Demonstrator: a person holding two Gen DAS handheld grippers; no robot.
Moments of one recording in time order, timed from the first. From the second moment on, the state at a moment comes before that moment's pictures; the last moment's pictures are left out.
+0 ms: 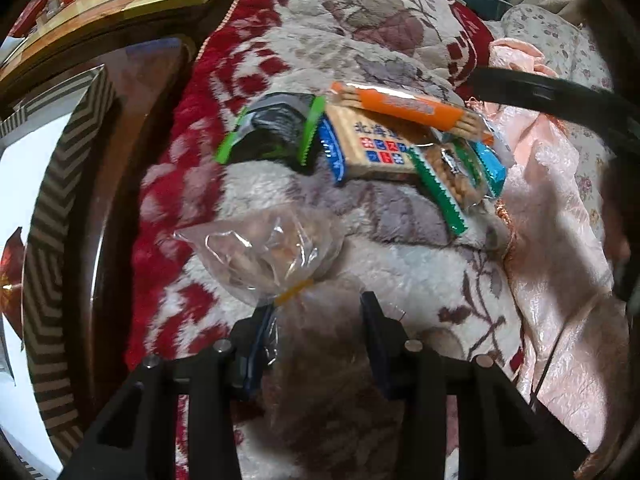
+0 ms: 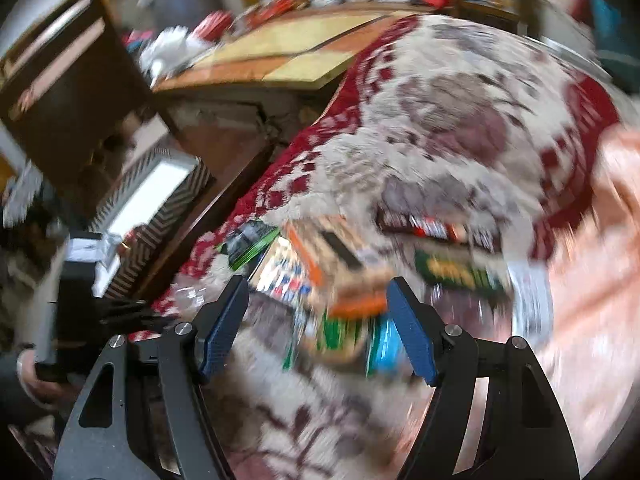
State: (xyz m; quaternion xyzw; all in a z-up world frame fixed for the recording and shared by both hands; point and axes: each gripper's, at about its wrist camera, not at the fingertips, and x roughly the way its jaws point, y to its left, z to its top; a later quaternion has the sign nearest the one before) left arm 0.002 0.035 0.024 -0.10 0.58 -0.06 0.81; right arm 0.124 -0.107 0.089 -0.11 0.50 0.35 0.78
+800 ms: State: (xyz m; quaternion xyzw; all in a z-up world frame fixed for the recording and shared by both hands) left arm -0.006 0.045 0.030 -0.12 0.56 -0.05 0.82; right arm 0.093 -0.111 0.063 -0.10 0.51 0.34 0.78
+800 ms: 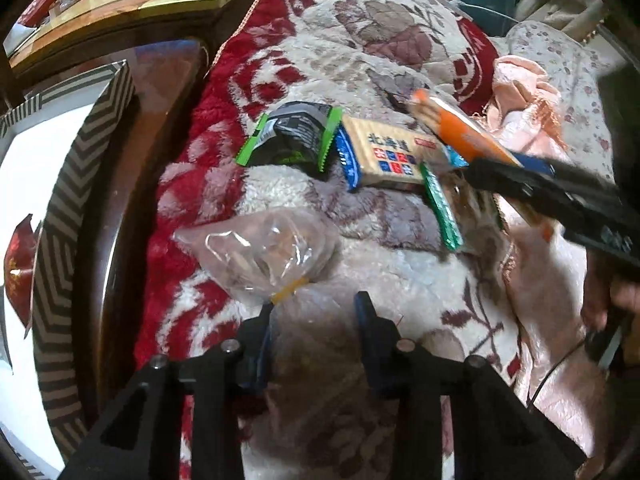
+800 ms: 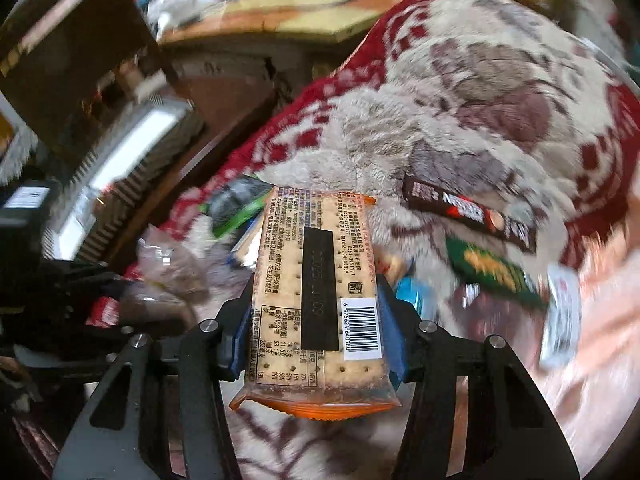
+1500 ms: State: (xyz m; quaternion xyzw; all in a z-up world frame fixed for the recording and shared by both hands) left arm -0.053 0.063 0.079 -0.08 0.50 0.01 0.86; right arm -0.001 -0.121 0.075 0.01 0.49 0.32 0.81
